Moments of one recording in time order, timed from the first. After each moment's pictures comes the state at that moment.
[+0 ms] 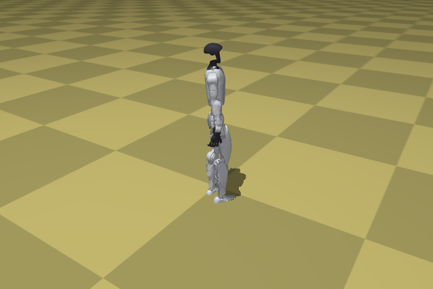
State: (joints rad) left arm 0.03 0.11 0.27 1.63 0.21 0.16 -0.24; right arm -0.03 -0.13 0.05 1.54 -0.41 0.22 0.24; waist -0.29 0.09 -0.14; left_leg 0.03 0.05 0.71 -0.02 -0.28 0.06; right_leg -0.11 0.12 0.24 0.02 0.03 0.05
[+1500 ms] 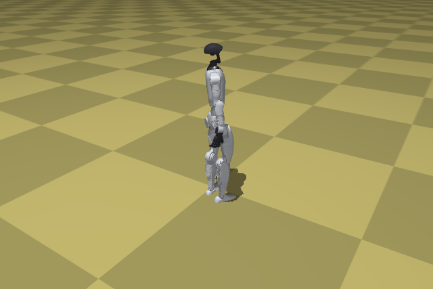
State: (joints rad) left arm 0.03 0.16 0.24 1.61 0.31 0.17 -0.33; right arm -0.01 -0.15 0.03 1.53 -0.42 0.24 0.25; waist -0.35 0.09 -0.14; left_leg -0.01 0.03 0.56 -0.01 -0.26 0.07; right_leg -0.13 0.09 0.07 0.06 -0.01 0.04
